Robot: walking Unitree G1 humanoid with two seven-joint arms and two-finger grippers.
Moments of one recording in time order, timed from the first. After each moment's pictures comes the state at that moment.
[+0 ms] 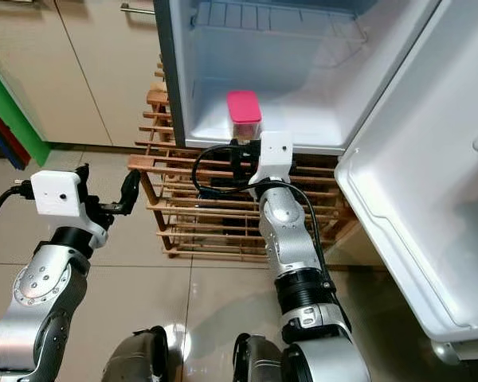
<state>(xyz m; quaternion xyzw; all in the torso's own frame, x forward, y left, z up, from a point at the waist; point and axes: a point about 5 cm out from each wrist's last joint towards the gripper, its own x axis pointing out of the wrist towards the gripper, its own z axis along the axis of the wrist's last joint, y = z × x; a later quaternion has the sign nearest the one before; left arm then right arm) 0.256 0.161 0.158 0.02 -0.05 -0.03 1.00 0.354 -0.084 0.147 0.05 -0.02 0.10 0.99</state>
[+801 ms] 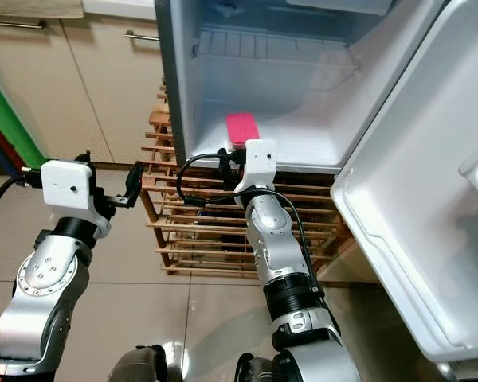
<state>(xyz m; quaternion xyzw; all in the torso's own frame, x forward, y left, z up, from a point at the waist) 0.265 0.153 0.169 0.06 -0.07 -0.05 0.99 0.349 -0.071 0.130 0.07 0.02 0.12 0.99</state>
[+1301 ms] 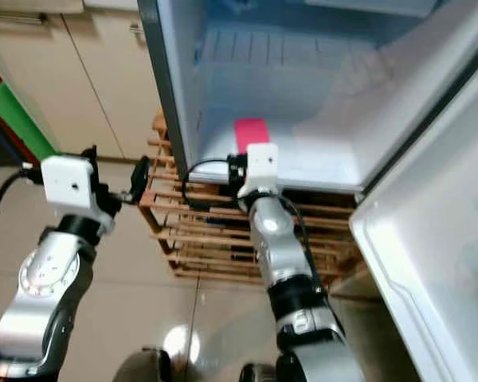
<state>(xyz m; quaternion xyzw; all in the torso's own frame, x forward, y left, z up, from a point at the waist) 0.259 0.163 0.171 0.05 -0.08 -0.04 0.99 0.344 -0.058 0.127 0.05 0.02 0.14 0.99</state>
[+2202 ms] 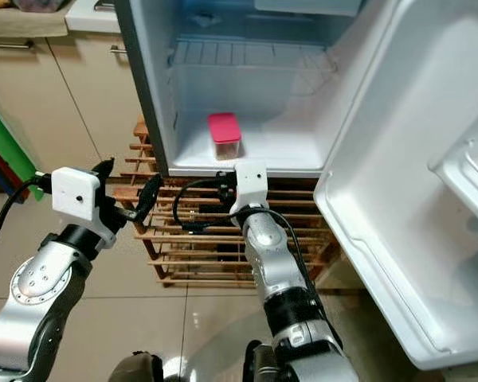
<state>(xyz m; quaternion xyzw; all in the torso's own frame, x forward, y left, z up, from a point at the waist) 0.247 0.153 0.160 0.03 -0.04 -0.16 0.99 0.347 -0.053 0.113 0.03 0.04 0.14 0.99</state>
